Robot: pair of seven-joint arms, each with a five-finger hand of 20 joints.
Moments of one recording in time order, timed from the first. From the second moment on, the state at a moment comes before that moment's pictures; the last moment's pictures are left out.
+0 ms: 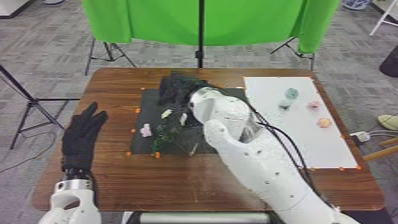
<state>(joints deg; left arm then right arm) 119.5 -67.5 -92.4 -111.6 50.4 12.0 22.0 -64.1 -81.6 51.8 -94.7 -134.7 -19.9 16.0</state>
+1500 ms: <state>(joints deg) 121.8 -68.9 -93.6 -113.0 50.9 12.0 21.5 -92.1 -60.7 91.9 -96.1 -149.0 -17.0 26.4</state>
